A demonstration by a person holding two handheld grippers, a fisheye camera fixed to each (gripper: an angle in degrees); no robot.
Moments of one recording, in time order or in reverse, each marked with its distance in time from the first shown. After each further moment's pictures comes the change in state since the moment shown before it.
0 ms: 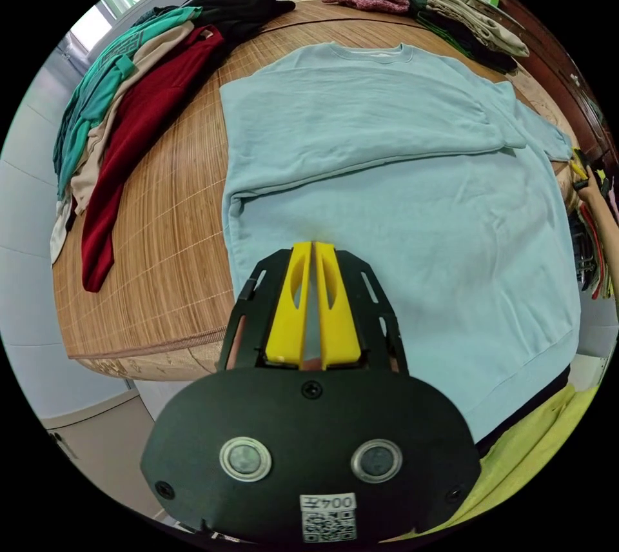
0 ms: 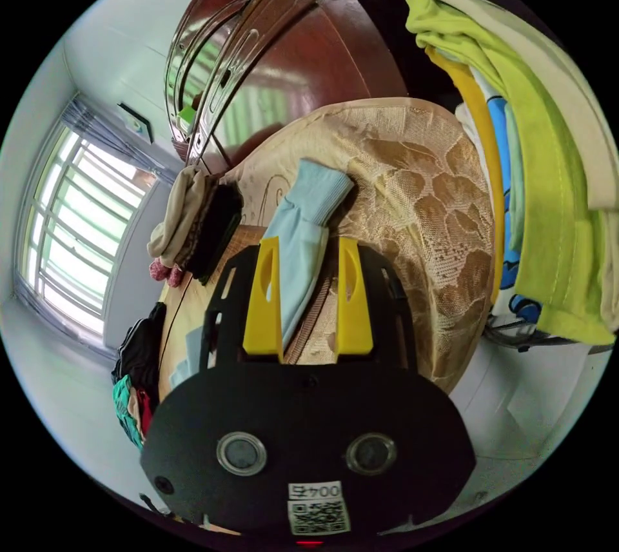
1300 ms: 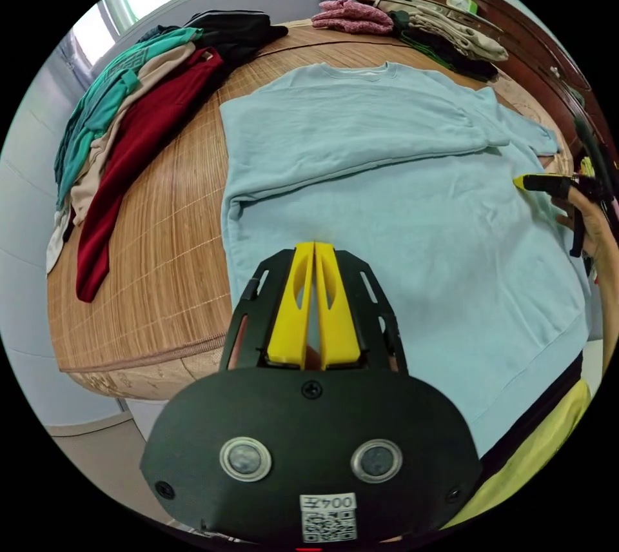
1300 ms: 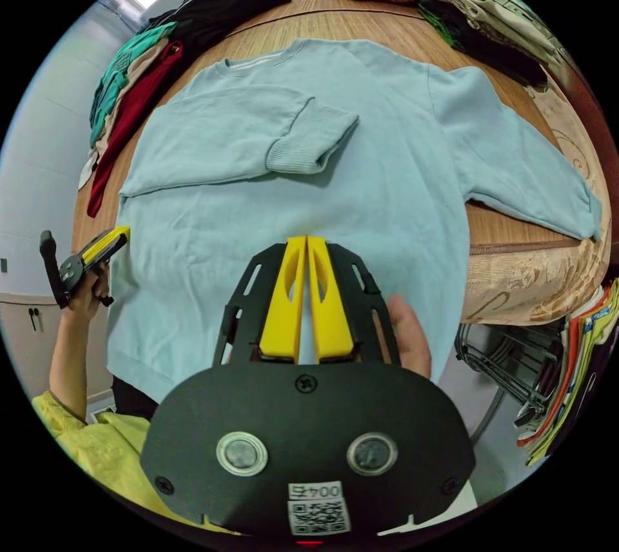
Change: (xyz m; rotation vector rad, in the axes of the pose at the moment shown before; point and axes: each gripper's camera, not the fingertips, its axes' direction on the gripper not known) left arm -0.042 0.061 0.021 0.130 0.011 0.035; right arm -0.274 0.629 0.080 -0.867 0.111 -0.965
